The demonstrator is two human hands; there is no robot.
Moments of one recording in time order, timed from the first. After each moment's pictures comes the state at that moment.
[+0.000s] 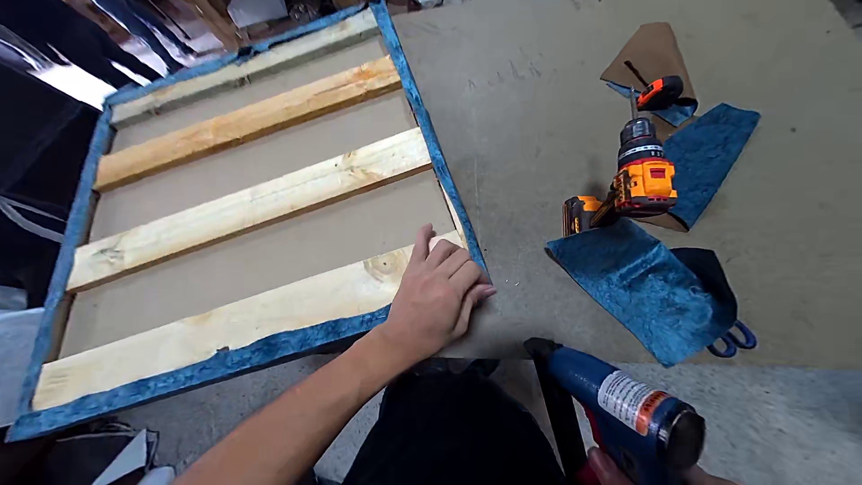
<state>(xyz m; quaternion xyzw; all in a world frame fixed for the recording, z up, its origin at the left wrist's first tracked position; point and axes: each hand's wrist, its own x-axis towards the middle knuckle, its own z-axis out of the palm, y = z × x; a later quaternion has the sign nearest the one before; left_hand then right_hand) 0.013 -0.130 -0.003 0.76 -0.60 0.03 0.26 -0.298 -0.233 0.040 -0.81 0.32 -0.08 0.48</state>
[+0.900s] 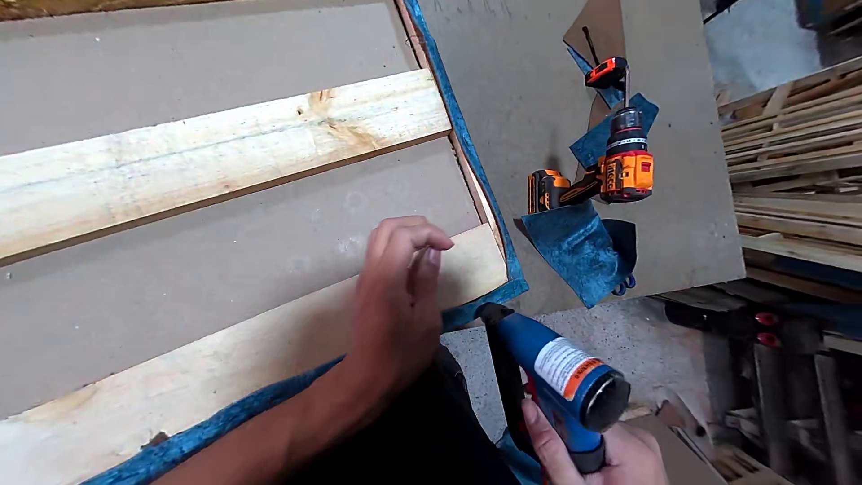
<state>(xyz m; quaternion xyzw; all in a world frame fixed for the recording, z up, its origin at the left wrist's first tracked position) 0.072 -0.069 0.019 0.75 -0.35 -0.16 0.54 -0.168 -0.135 0.094 -0.84 0.42 -0.05 0.34</state>
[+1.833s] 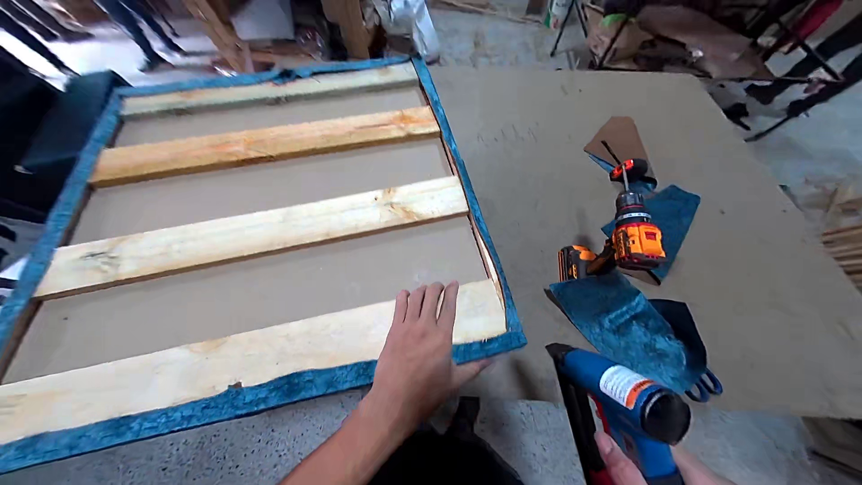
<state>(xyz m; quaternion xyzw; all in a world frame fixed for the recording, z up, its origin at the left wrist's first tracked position) 0.014 -0.062 -0.002 0.89 -0.44 0.03 0.11 -0.246 -0.212 0.055 -0.85 0.37 -0.09 0.36</state>
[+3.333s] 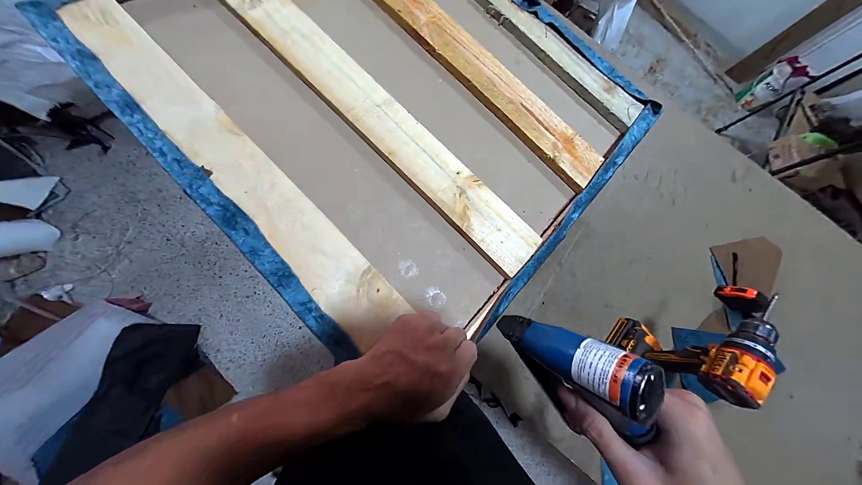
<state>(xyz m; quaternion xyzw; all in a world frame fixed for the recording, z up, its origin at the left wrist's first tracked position) -0.029 0.056 0.003 0.84 -0.46 0.03 0.28 -0.097 -0.229 0.096 -0.95 -0.08 0.05 0.28</state>
